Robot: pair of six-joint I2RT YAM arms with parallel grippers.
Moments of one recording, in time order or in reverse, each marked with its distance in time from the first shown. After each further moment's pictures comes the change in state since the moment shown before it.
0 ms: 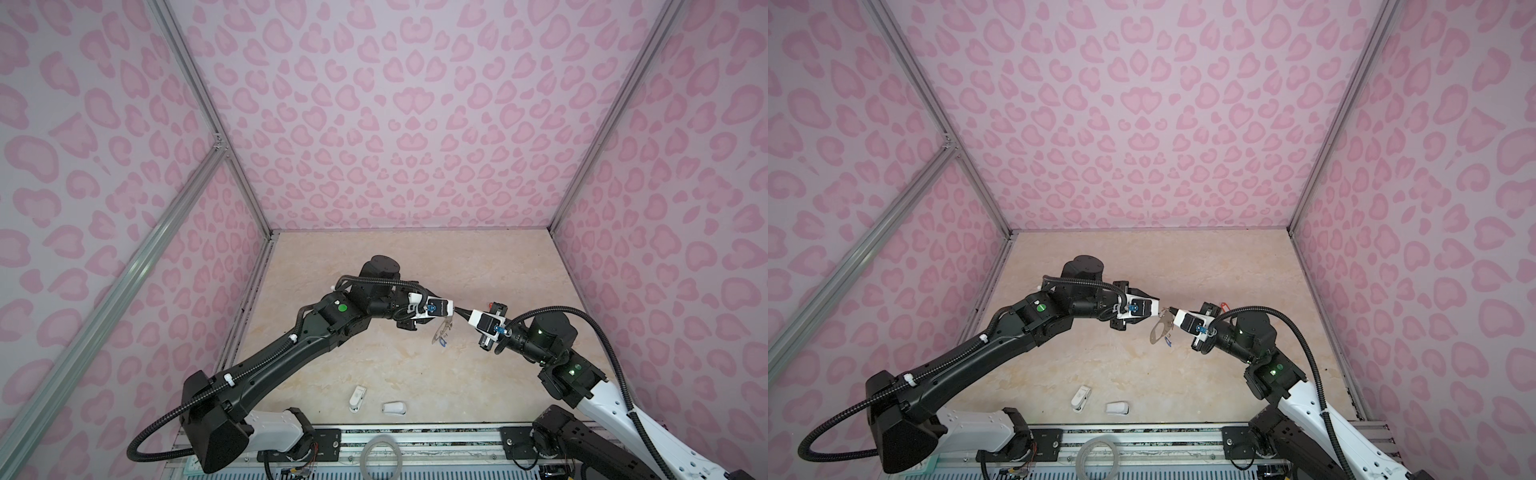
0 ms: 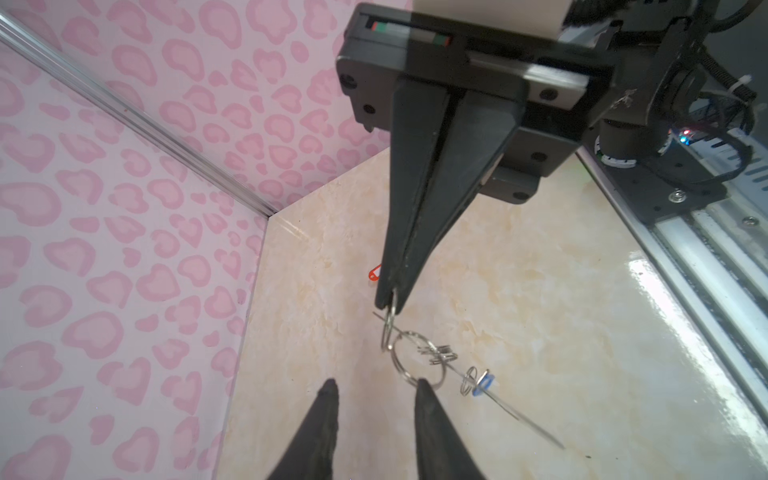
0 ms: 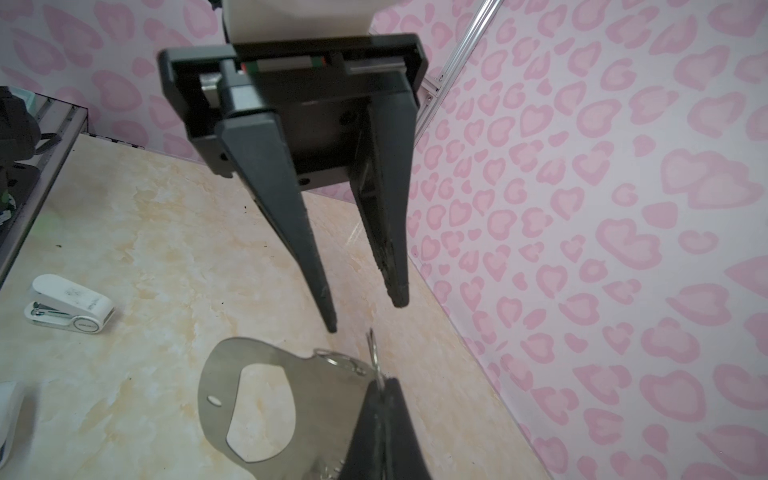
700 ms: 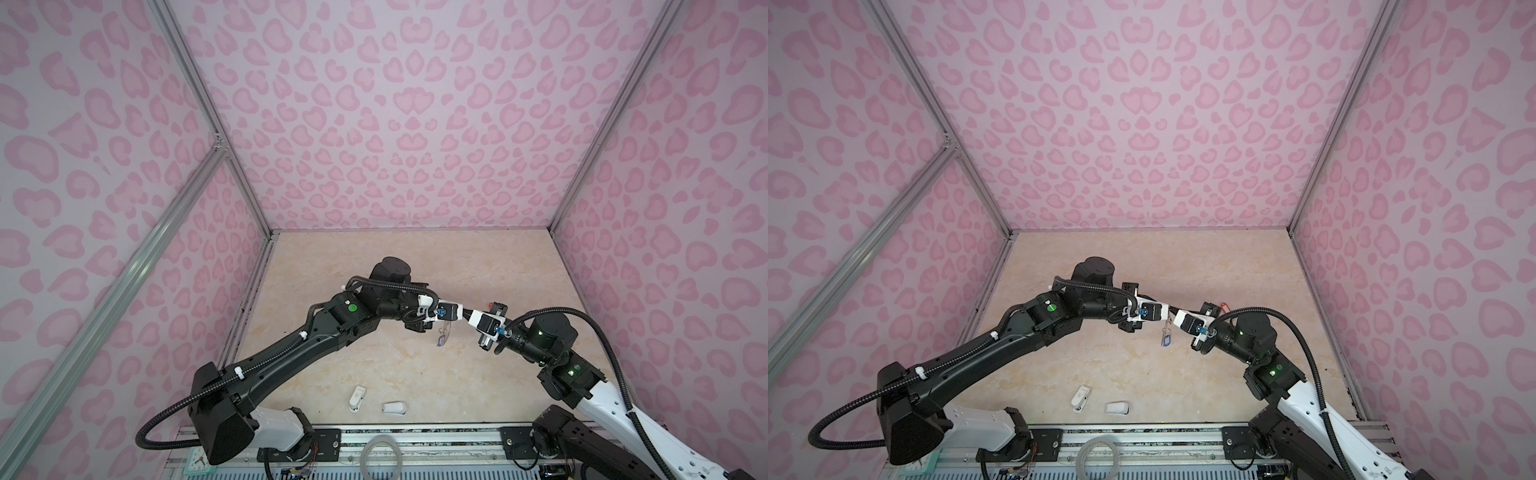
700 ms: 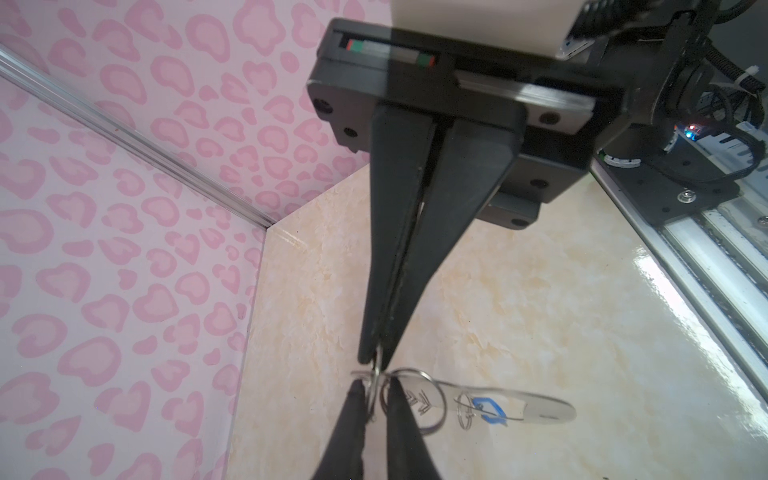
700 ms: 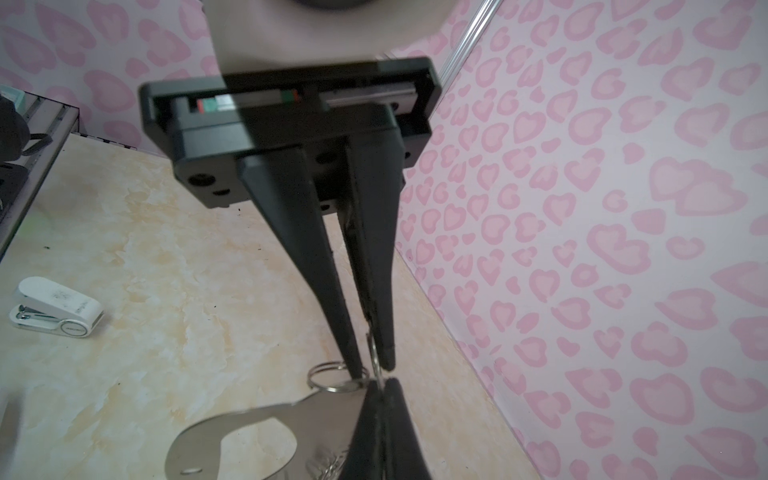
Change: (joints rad) left arm -0.040 0.045 0.026 0.023 -0.017 0.011; right arm 0.002 -0.001 -0.005 0.030 0.006 -0.005
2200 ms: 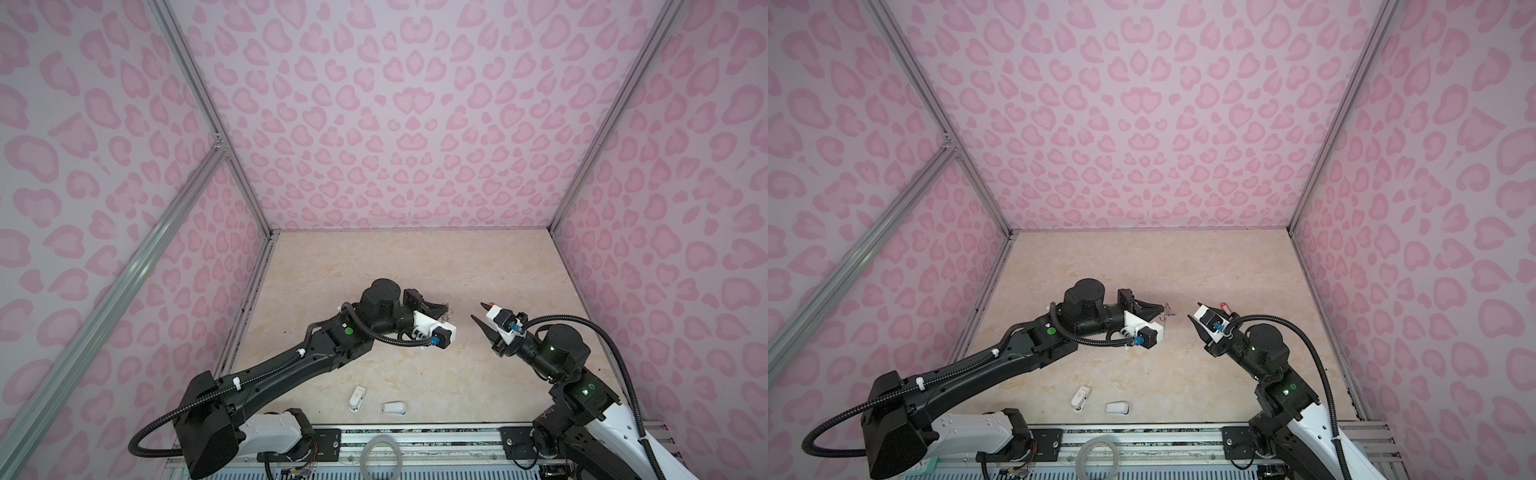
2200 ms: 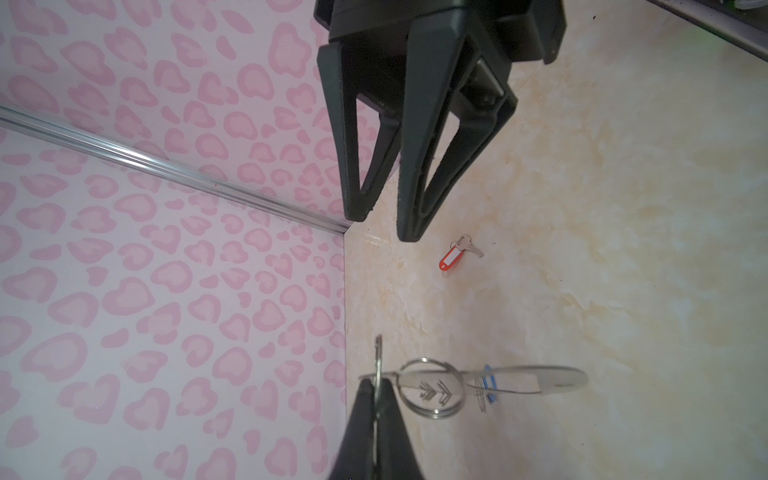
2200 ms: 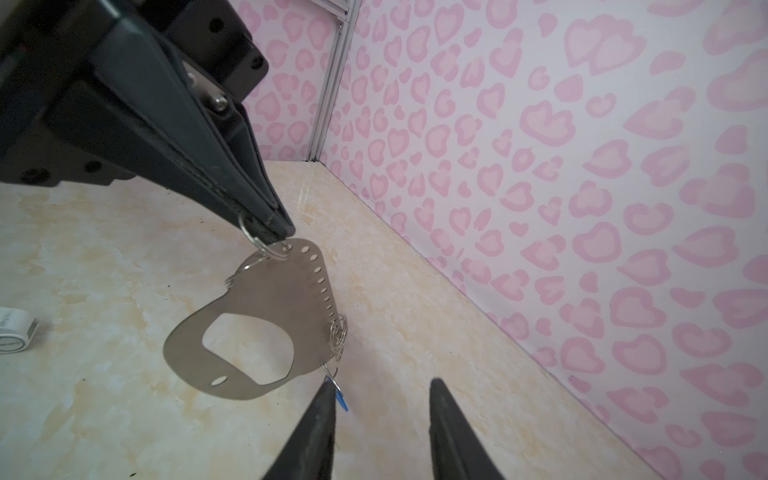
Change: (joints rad) left arm -0.030 -0.102 -0.270 0.344 -0.150 0.258; right arm -0.056 -0.188 -0.095 -0.145 0.211 0.192
